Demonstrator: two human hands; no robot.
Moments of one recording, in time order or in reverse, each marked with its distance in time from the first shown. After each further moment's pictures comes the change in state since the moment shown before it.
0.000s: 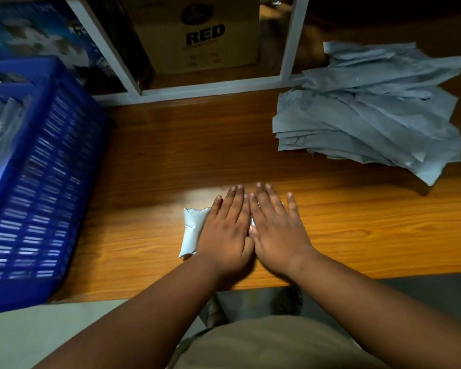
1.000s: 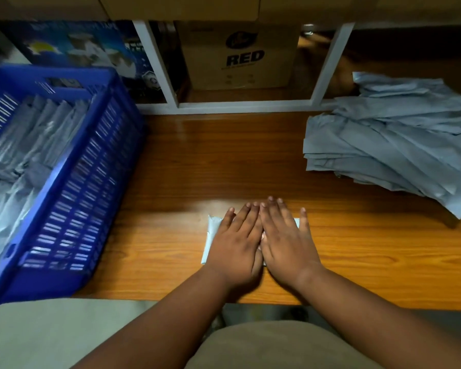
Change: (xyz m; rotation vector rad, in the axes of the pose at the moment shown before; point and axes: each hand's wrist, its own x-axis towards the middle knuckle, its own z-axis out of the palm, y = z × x) left_hand -0.021 -0.025 -0.004 -0.045 0.132 0.005; right_hand 0.018 -0.030 -0.005 -0.024 0.045 0.007
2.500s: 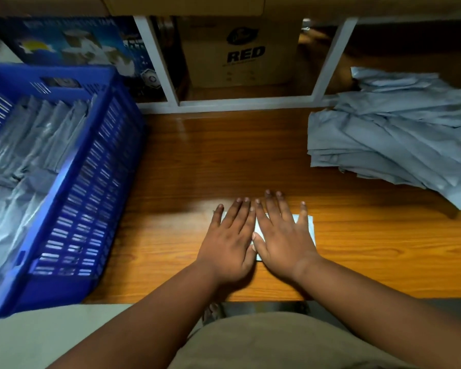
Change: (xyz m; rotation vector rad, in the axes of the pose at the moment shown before) left_hand -0.014 -0.042 -0.014 0.097 -0.155 0.029; right_hand 0.014 -0.025 -0.005 -0.028 -0.053 0.011
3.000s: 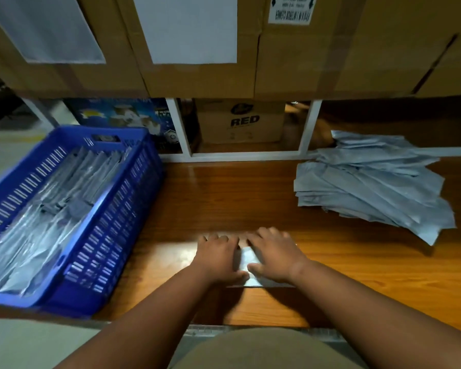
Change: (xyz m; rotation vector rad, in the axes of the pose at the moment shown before) left_hand 0.012 -0.004 -0.060 0.060 -0.171 -0.245; right_hand 0.016 0.022 -0.050 0.038 -0.076 -0.205
